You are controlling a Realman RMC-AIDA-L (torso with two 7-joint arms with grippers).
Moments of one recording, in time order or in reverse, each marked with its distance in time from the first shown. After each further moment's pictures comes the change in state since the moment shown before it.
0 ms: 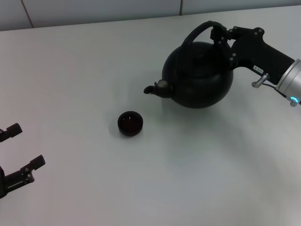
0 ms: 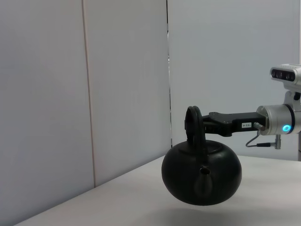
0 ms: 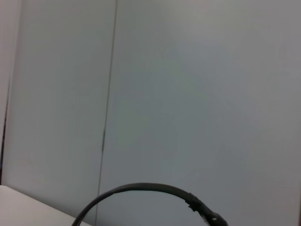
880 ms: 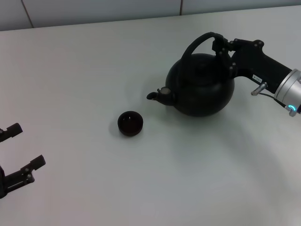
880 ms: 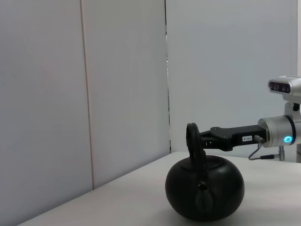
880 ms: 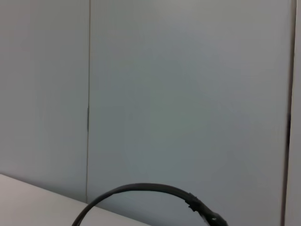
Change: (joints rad) left arm -0.001 0.000 -0.001 0.000 0.000 0.006 0.000; right arm -0.005 -0.001 0.006 0.056 0.004 0.059 -0.002
